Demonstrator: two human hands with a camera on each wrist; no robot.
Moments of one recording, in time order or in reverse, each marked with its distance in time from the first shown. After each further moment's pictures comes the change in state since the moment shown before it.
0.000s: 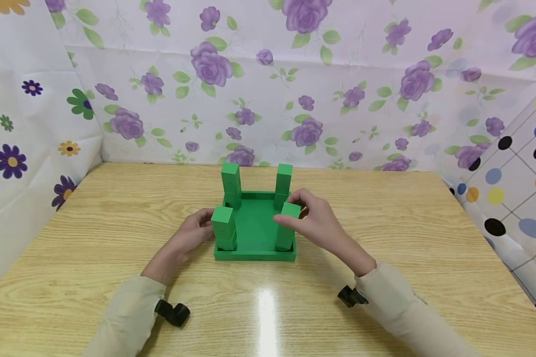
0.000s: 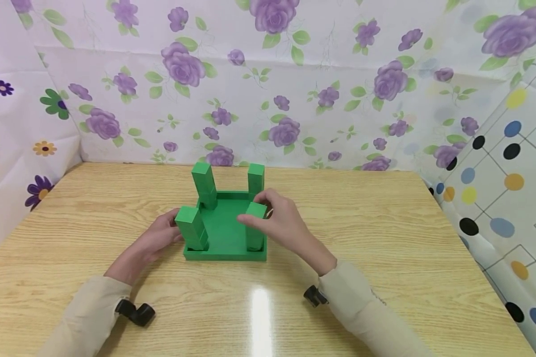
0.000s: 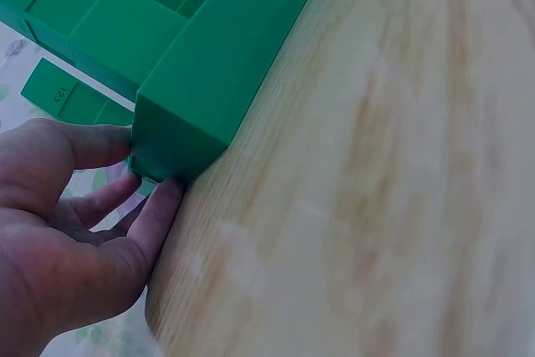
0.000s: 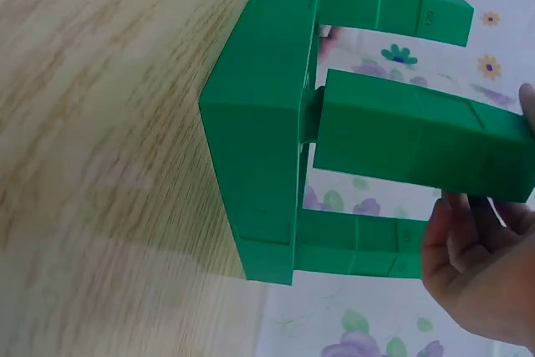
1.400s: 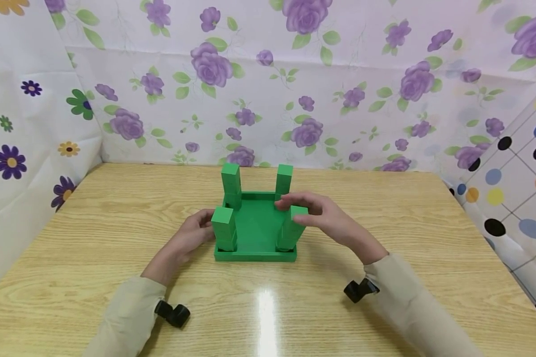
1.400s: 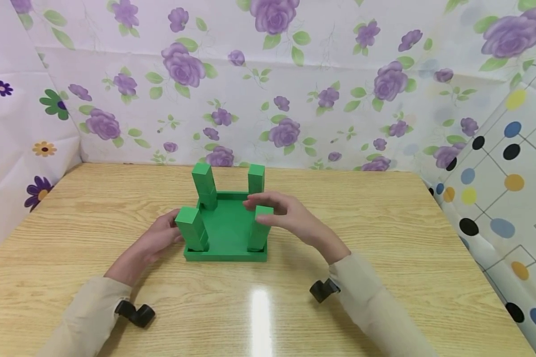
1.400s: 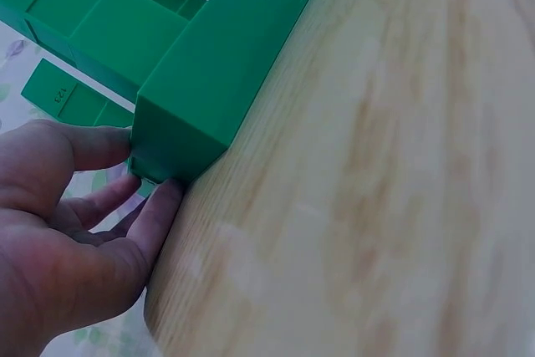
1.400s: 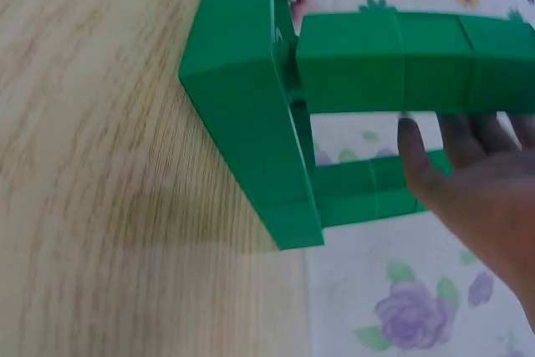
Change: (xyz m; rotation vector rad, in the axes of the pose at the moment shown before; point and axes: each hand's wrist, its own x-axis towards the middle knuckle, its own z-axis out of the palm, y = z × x) left_hand -0.001 -0.001 -0.001 0.014 -0.009 0.018; right_hand 0.008 0.028 -0.024 0.505 -0.373 -0.085
